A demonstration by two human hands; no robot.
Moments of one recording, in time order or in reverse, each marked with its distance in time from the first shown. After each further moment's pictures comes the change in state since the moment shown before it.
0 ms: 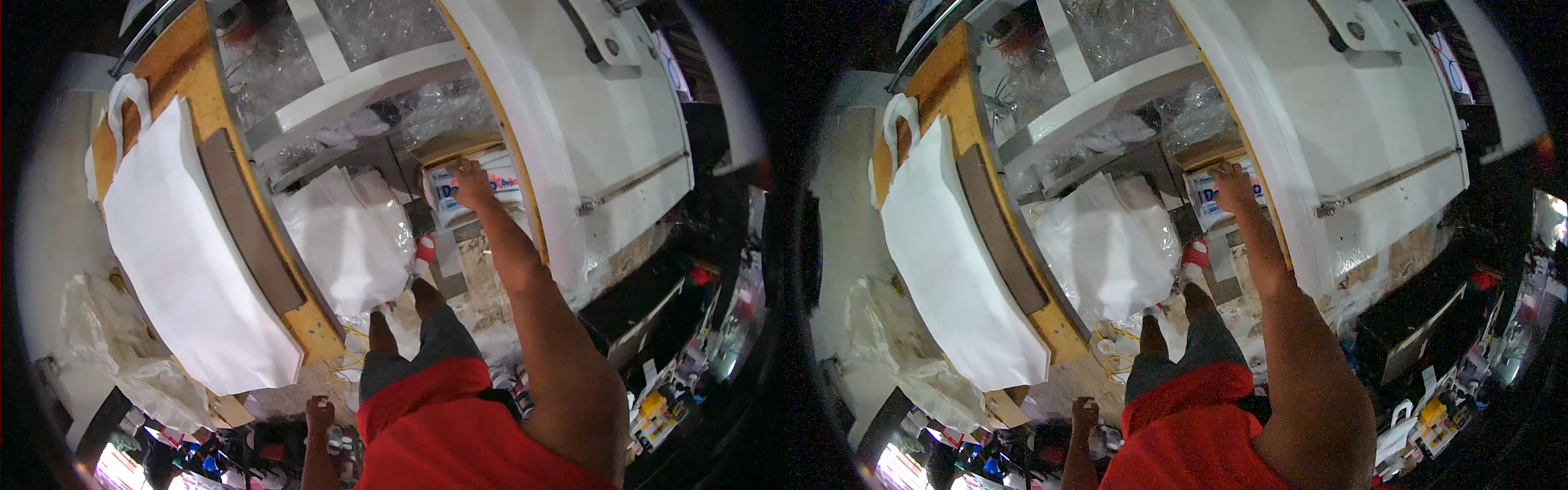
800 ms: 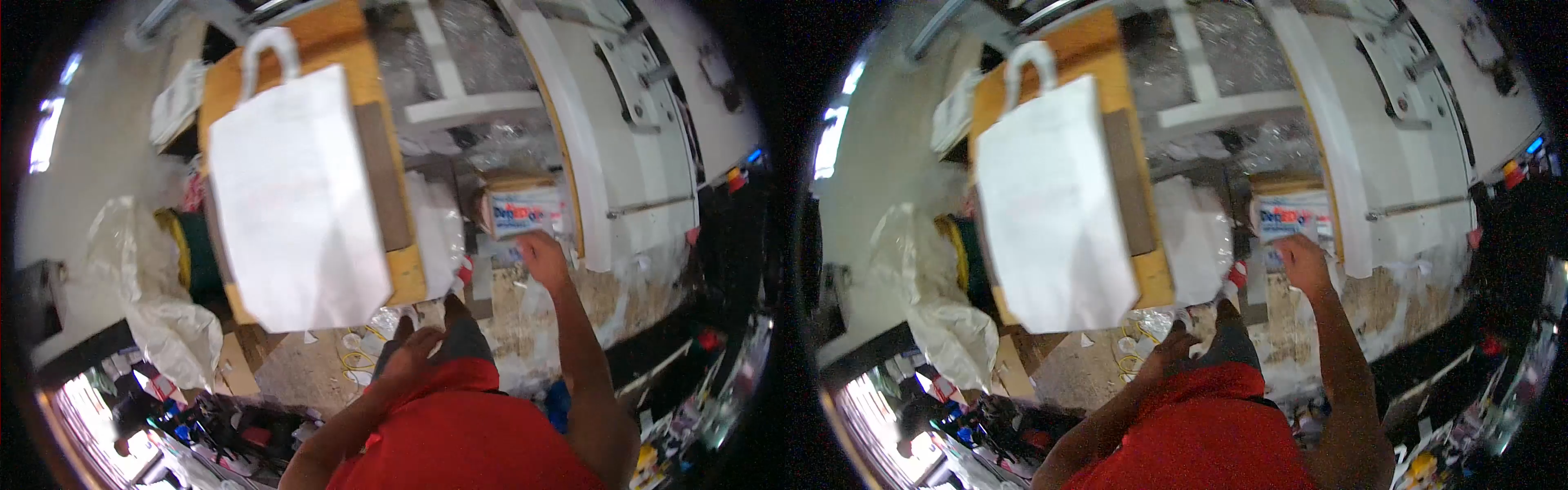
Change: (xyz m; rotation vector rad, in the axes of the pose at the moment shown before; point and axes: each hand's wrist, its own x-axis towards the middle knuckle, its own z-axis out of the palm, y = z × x) left_hand -0.020 0.255 -0.080 -0.279 -0.240 0.898; right_hand -0.154 -0.089 -0.157 0.432 0.135 -0.174
